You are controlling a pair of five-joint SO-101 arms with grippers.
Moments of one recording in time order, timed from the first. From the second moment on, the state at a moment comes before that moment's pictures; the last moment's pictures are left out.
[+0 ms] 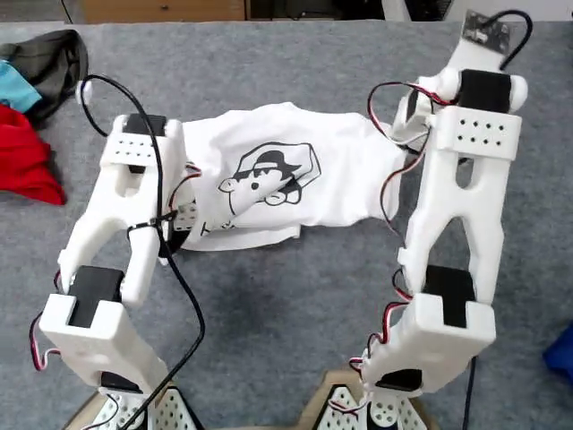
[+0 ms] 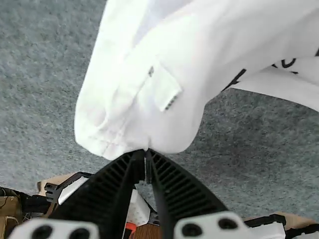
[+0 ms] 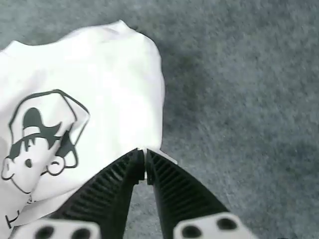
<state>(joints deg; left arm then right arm) 3.7 10.1 2.1 100.2 13.1 7.6 10.8 -29.1 101.4 -22.8</state>
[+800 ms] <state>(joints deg) -0.4 10.1 0.8 100.2 13.1 5.1 -5.7 -7.8 98.1 -10.5</state>
